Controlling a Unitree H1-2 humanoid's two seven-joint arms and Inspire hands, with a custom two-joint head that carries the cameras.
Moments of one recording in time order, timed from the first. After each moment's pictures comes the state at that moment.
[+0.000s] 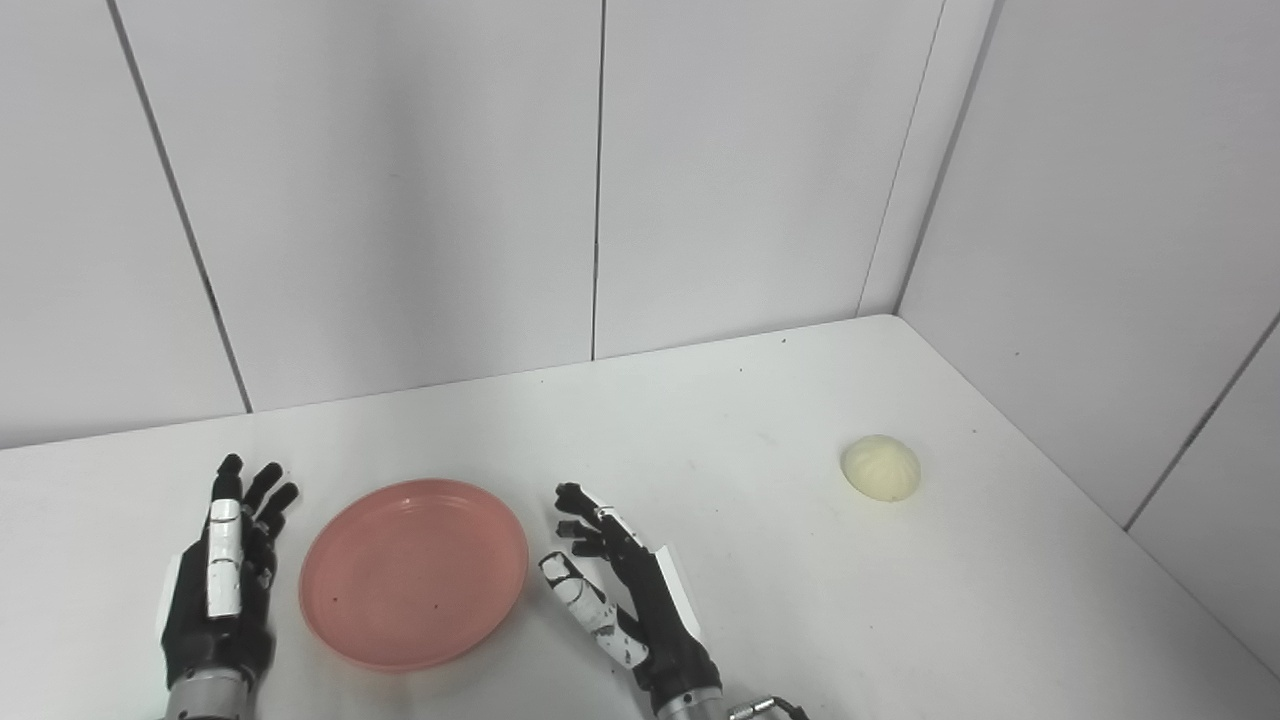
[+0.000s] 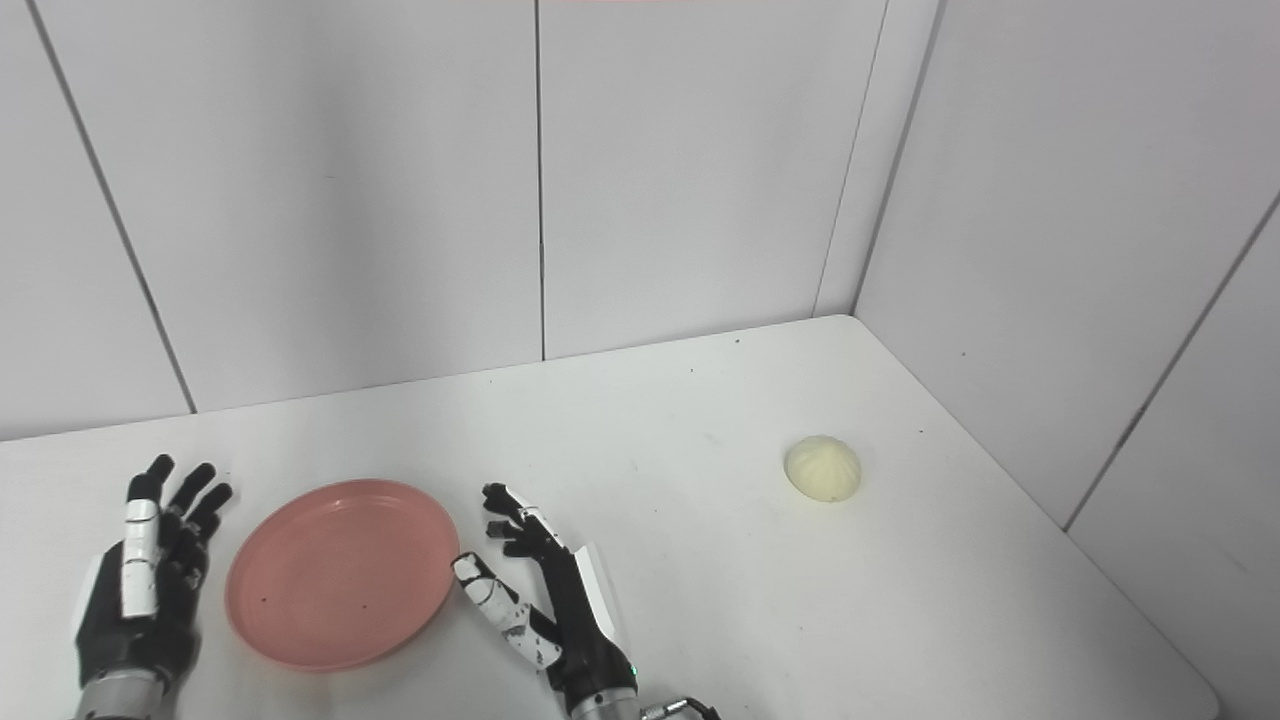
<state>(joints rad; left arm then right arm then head) -0.42 -0.04 0.08 0.38 -0.17 -0.02 -0.03 -0.05 0.06 0.12 -0.05 -0.42 -0.14 -0.20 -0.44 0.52</state>
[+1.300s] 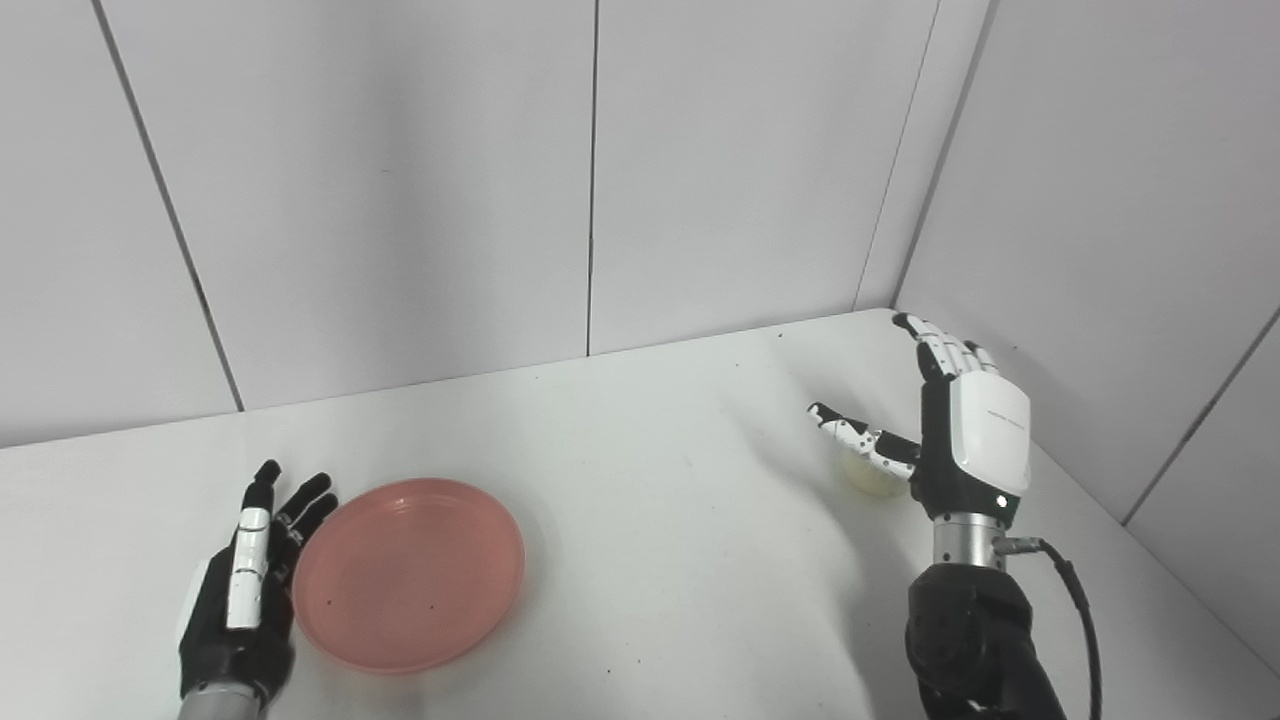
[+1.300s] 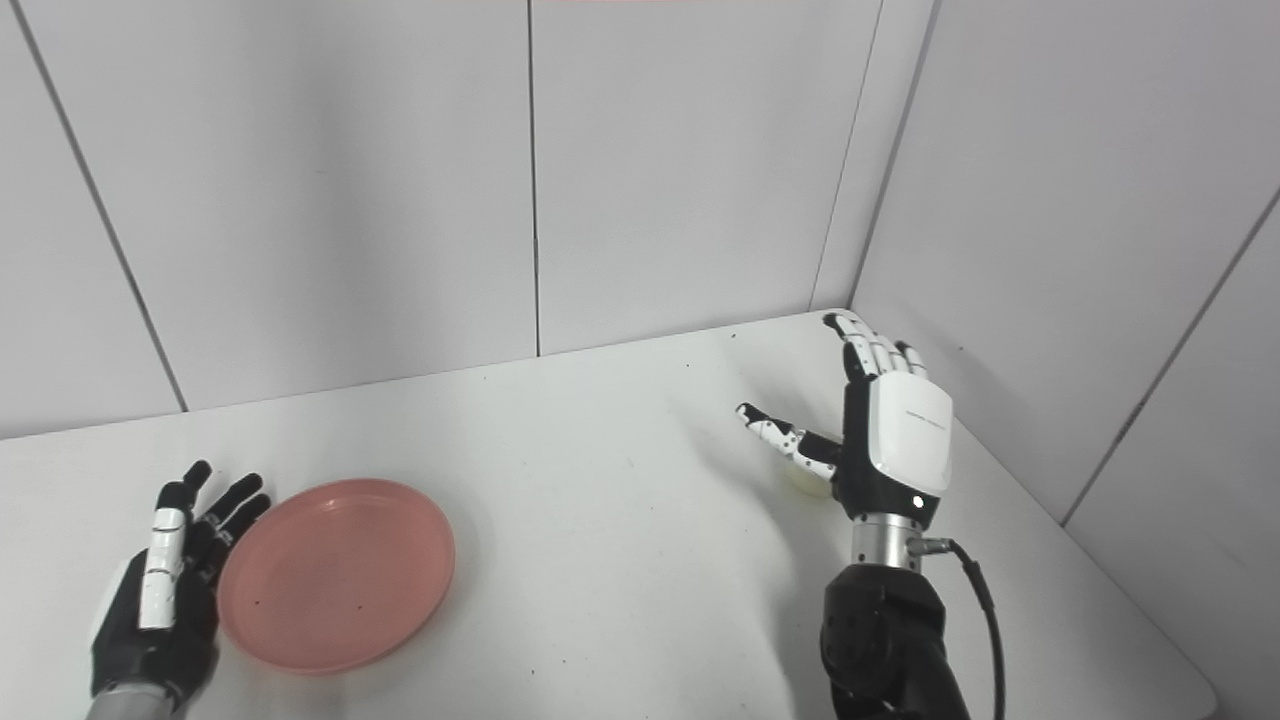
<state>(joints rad) -0.37 -0.04 0.04 0.26 -0.18 0.10 -0.11 -0.19 -0.31 -0.25 -0.11 -0.83 0.26 -0.32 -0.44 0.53</state>
